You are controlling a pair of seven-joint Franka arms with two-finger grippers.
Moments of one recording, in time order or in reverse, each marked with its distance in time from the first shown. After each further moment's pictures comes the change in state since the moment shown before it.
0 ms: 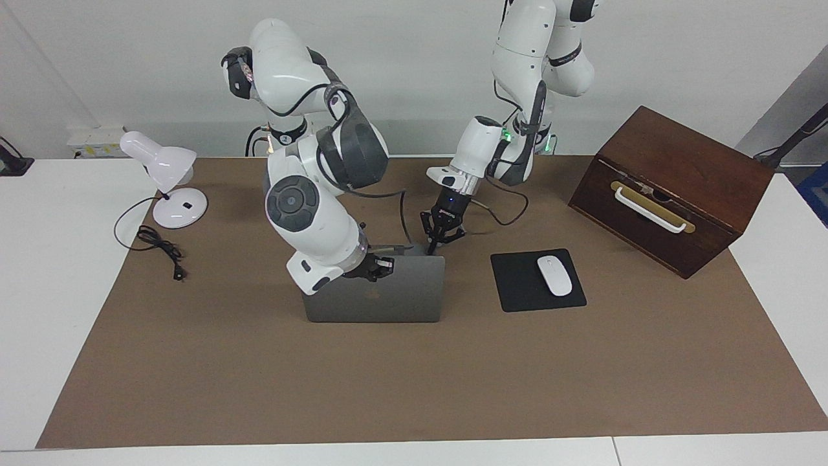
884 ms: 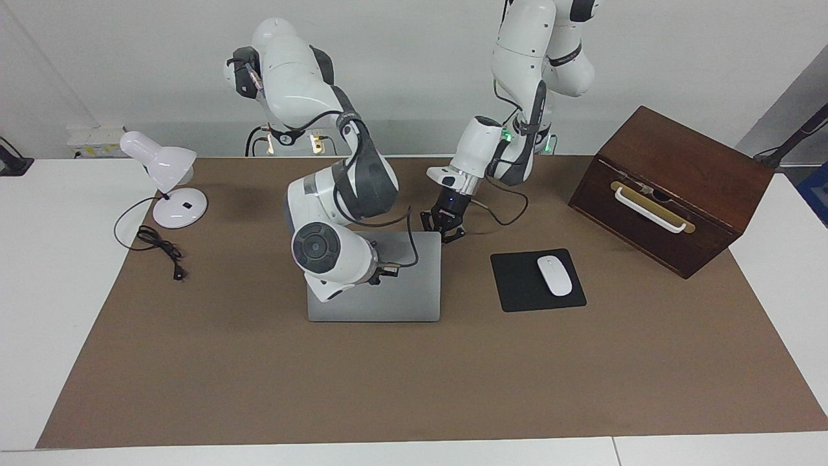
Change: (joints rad) left arm 0.000 0.000 0.000 0.000 0.000 0.000 0.000; right arm 0.038 -0.004 0.000 -0.183 0.027 -0.014 0.054
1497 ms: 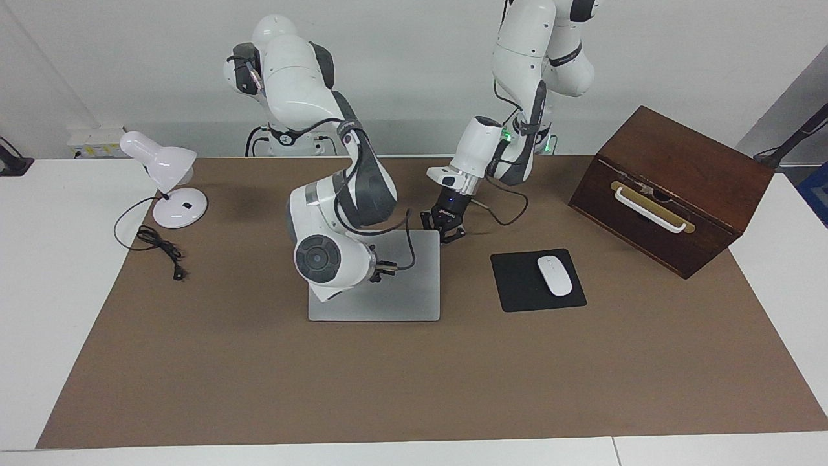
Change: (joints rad) left arm 0.000 0.000 0.000 0.000 0.000 0.000 0.000; right arm 0.014 -0.027 0.000 -0.095 0.001 -0.001 0.000
